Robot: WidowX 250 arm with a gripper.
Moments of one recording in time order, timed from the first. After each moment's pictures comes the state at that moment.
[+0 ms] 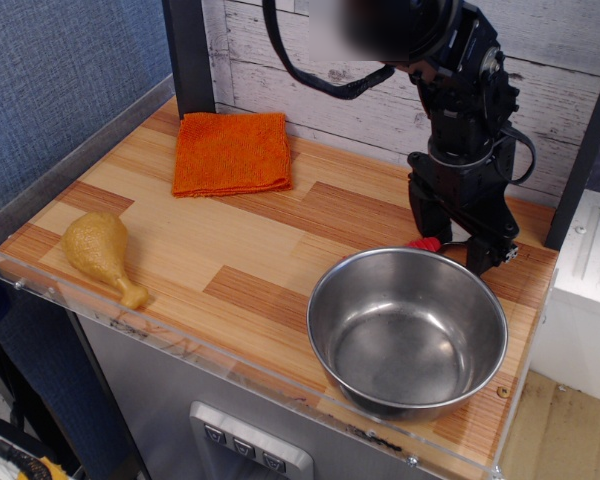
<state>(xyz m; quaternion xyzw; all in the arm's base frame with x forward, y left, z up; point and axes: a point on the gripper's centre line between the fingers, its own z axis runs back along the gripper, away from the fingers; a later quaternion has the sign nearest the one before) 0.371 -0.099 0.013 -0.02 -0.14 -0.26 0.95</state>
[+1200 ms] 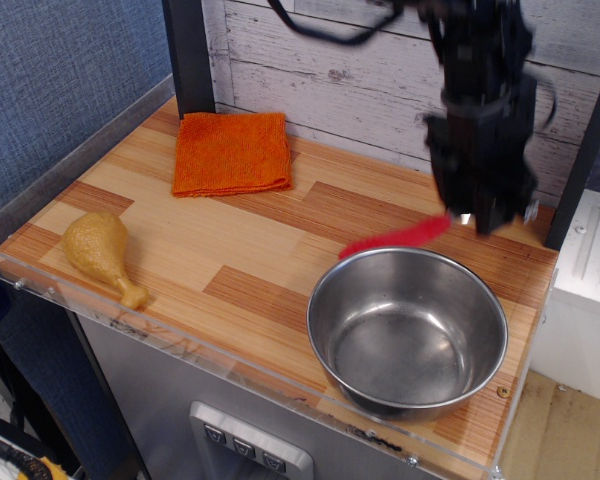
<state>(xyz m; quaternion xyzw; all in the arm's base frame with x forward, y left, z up) 0.369 -0.103 0.066 -0.05 -0.14 -0.28 0.95</state>
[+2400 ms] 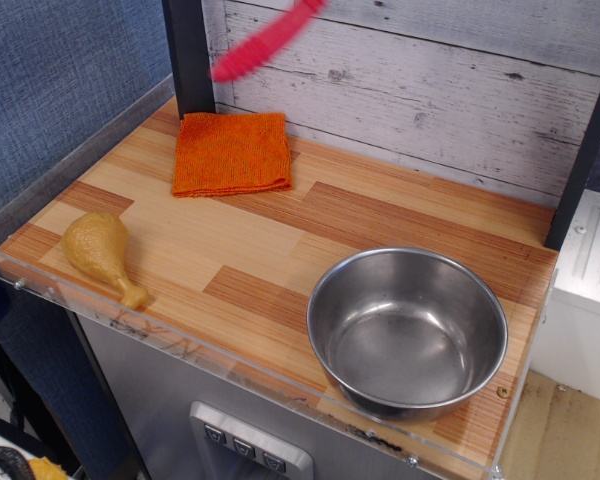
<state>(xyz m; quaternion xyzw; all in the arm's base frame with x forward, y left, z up) 0.342 0.008 0.224 -0.03 -0.28 -0.16 0.95</state>
